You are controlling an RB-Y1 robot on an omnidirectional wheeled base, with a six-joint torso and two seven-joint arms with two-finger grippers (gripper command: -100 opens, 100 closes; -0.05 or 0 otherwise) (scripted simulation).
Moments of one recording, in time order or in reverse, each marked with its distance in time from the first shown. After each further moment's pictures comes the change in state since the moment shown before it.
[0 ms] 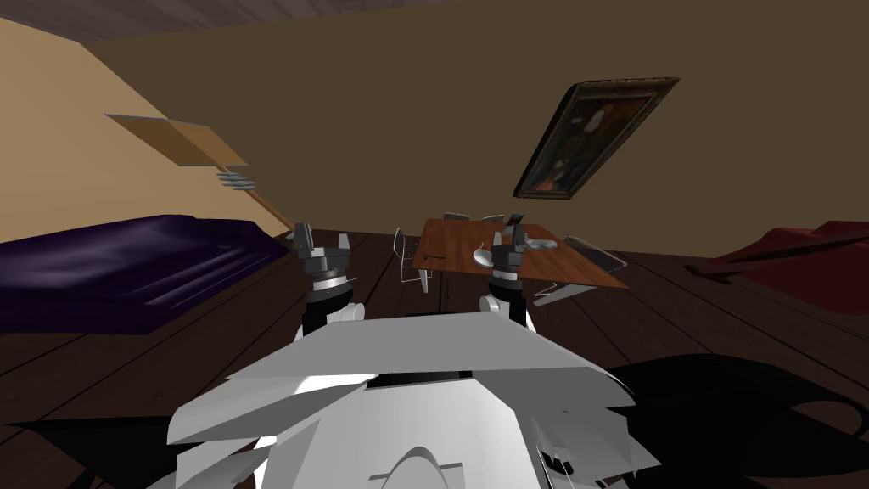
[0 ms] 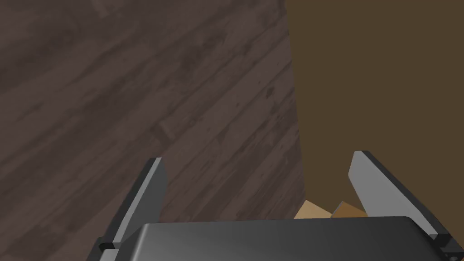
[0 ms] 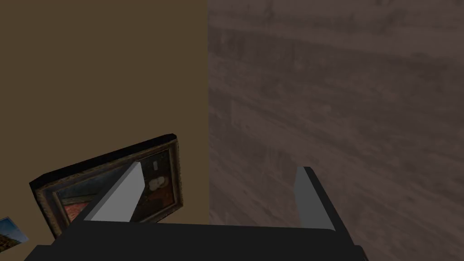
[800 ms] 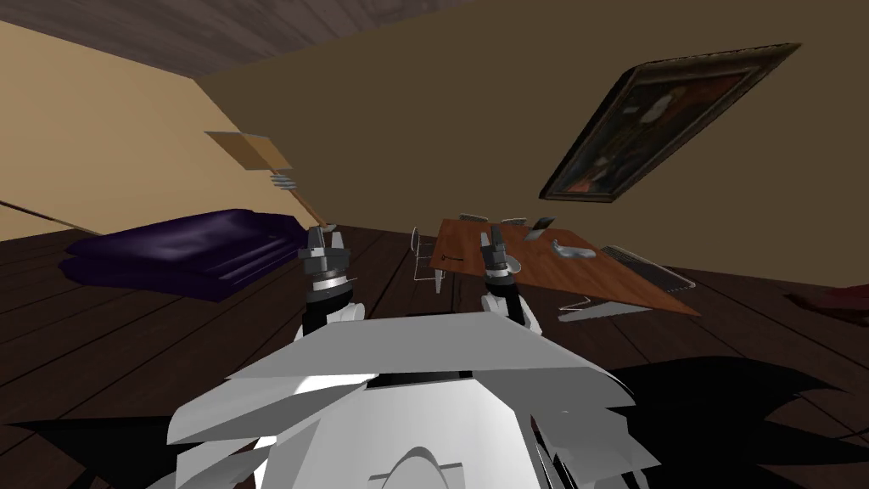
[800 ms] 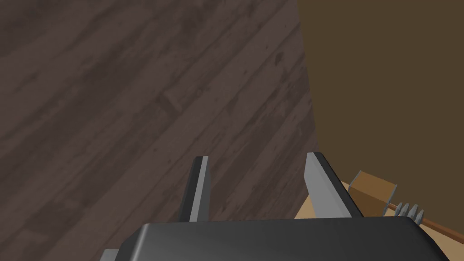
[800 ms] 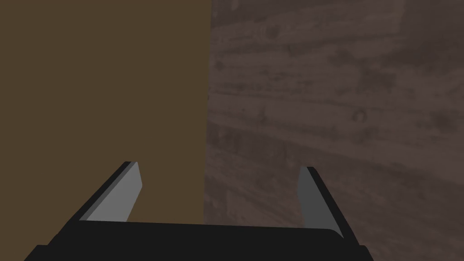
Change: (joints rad) left arm 0.000 0.000 0.000 0.000 0.000 0.000 0.000; right arm -0.076 -0.204 0.046 0.088 0.057 -0.011 0.030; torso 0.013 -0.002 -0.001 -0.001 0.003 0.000
